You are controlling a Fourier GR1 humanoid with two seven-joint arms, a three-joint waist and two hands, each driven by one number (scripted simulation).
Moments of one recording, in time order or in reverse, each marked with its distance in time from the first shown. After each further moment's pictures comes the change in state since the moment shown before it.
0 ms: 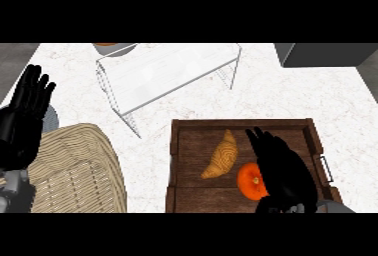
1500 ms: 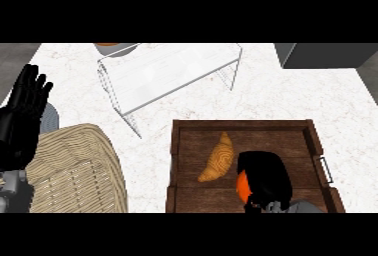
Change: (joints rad) left arm 0.001 -0.008 0.016 -0.006 -0.030 -0.013 0.005; right arm 0.082 0.141 0.015 0.211 0.245 -0.027 -0.157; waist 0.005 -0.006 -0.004
